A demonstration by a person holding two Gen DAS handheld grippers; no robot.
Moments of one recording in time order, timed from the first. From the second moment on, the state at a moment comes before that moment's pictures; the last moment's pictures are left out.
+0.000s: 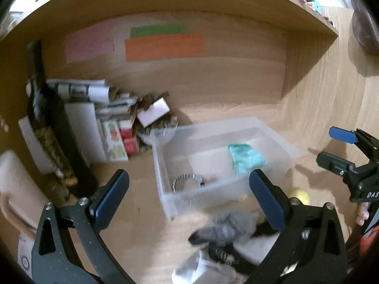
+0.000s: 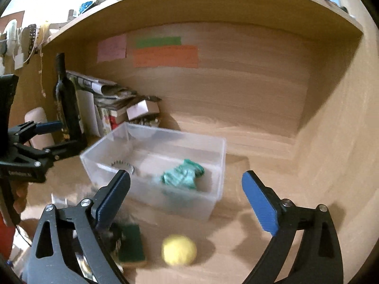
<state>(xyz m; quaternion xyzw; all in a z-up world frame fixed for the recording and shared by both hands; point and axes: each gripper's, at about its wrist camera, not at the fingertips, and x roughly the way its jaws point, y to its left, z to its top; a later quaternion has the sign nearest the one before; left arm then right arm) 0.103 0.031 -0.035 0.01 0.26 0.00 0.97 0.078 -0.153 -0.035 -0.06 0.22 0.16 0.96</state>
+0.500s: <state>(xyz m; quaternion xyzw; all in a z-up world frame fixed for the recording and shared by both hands) 0.049 0.042 -0.105 0.01 0.35 0.00 0.94 0.056 -0.167 -0.096 -0.05 0.30 0.14 0.94</state>
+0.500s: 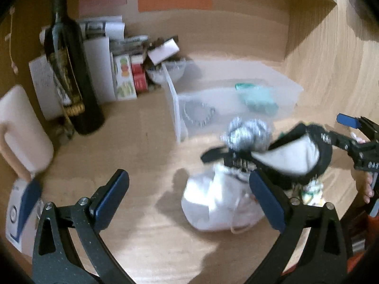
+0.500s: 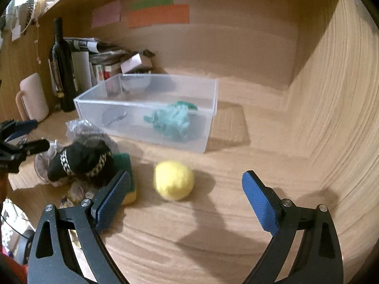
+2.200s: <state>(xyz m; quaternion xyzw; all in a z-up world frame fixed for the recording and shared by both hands) 0.060 0.062 -0.051 -0.04 0.25 -0.01 0.97 0.067 -0.159 -0.060 0.00 0.24 0.18 0.95</state>
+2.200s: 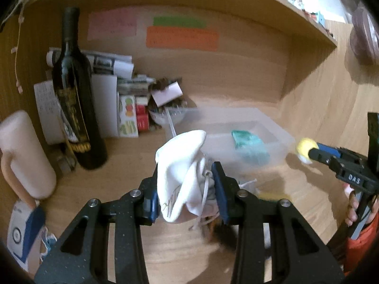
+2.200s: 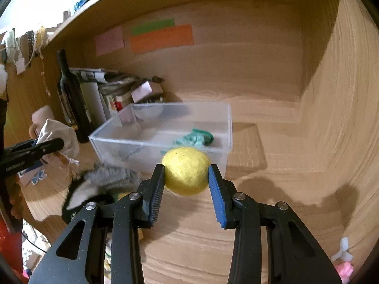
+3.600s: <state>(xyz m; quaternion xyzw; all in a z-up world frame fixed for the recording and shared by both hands) 0.219 0.012 -0.077 0.00 0.35 -0.06 0.93 0.173 -0.095 -0.067 -0.04 0.31 0.22 0.92</state>
